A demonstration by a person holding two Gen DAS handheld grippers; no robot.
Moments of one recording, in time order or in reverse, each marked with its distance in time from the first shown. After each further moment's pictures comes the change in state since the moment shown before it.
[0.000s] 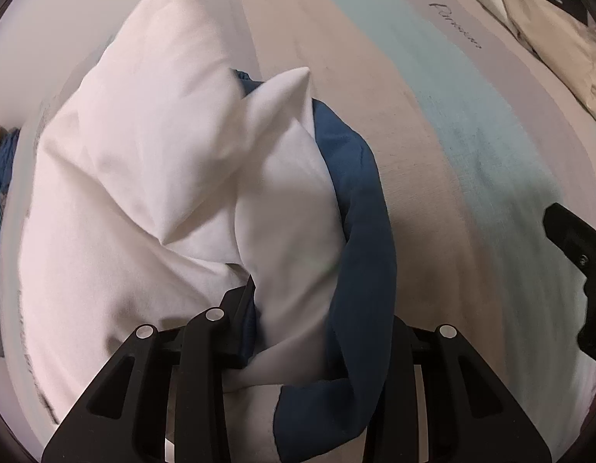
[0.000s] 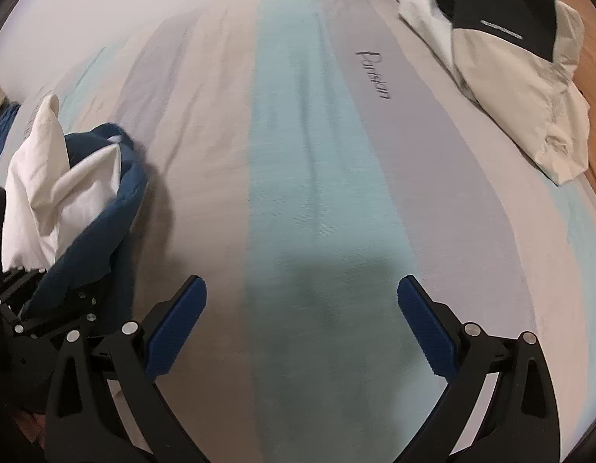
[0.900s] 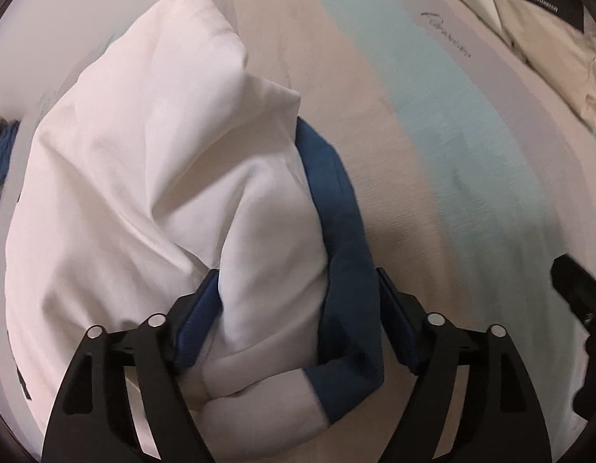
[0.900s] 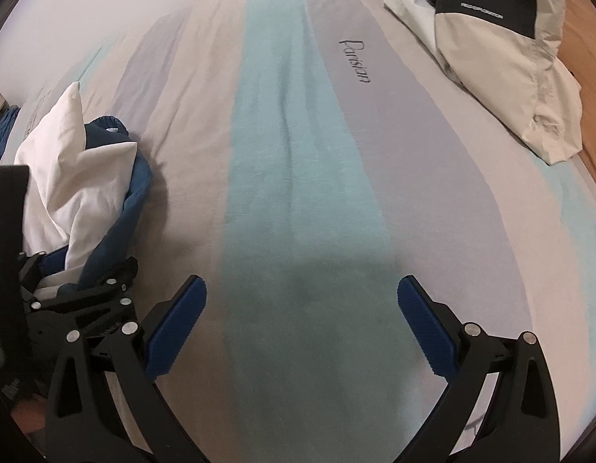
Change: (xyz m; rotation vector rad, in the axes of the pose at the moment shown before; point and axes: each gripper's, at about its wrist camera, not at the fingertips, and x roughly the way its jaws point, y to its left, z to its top) left arm -0.011 -0.022 -0.015 -0.028 -0.045 -0.037; right arm -0.017 -0.027 -0.023 0.011 0.017 0.015
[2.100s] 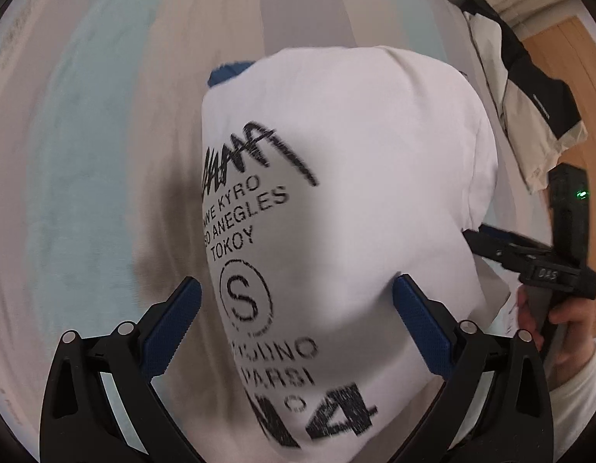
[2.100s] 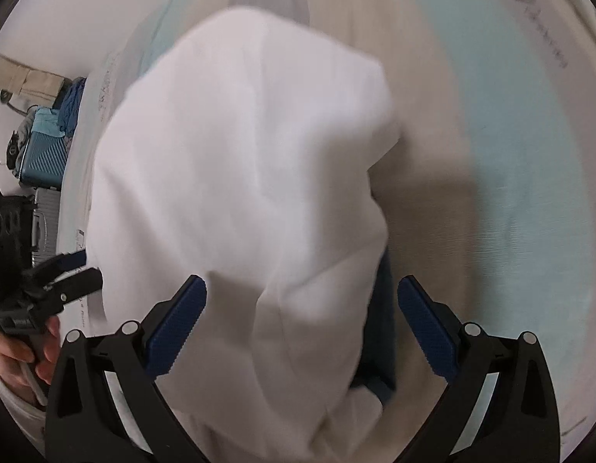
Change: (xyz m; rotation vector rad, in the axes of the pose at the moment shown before) left arm 0.003 0.269 0.033 -0.175 0.212 -0.443; right arm 0.075 0.154 0.075 -0.026 0.363 0.421
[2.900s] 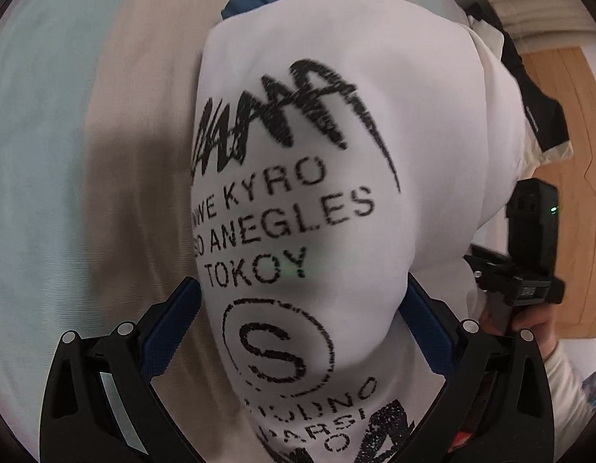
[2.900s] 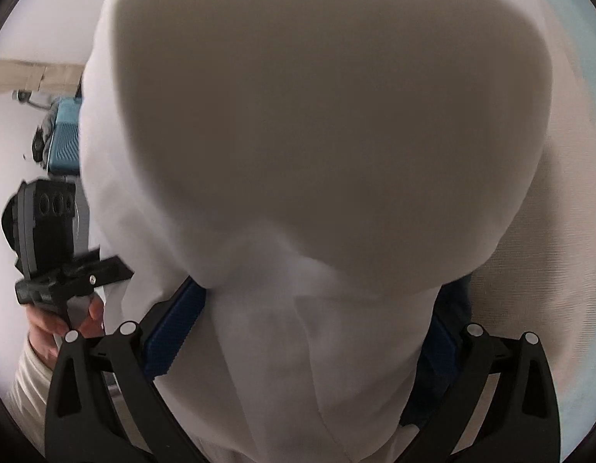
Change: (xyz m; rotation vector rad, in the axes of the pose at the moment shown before) left arm 0.059 0.053 0.001 -0.059 0.081 -0.192; right arm 0.076 0.010 0.006 0.020 0.073 0.172
